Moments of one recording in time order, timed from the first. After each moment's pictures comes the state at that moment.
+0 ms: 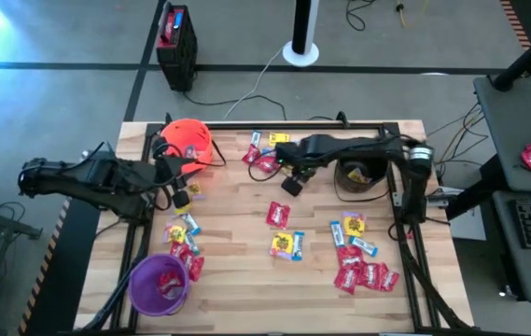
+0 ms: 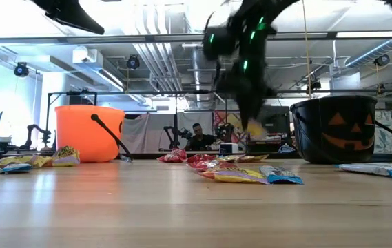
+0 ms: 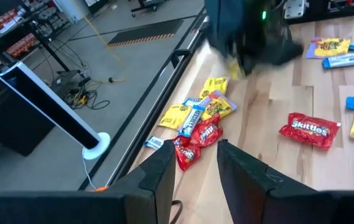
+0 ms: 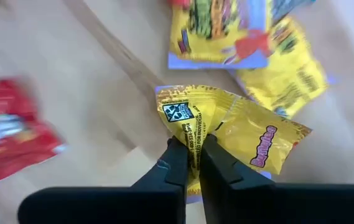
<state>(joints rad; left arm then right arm) -0.14 0.71 0.84 -0.64 -0.65 0.04 -0.26 1.87 1.50 -1.02 0.16 0.38</state>
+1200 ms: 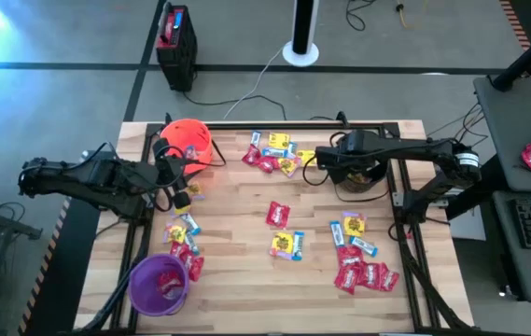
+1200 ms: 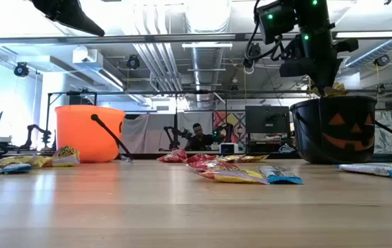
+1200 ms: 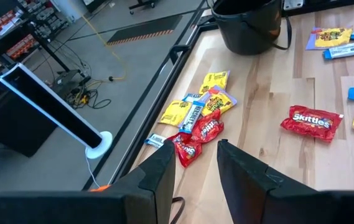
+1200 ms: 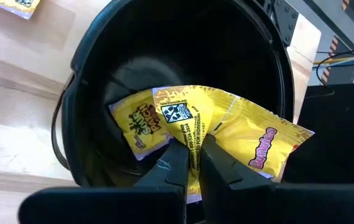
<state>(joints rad) -0.14 0.72 0.84 -0.65 -0.65 0.06 -0.26 1.54 1.29 -1.53 0.44 0.97</state>
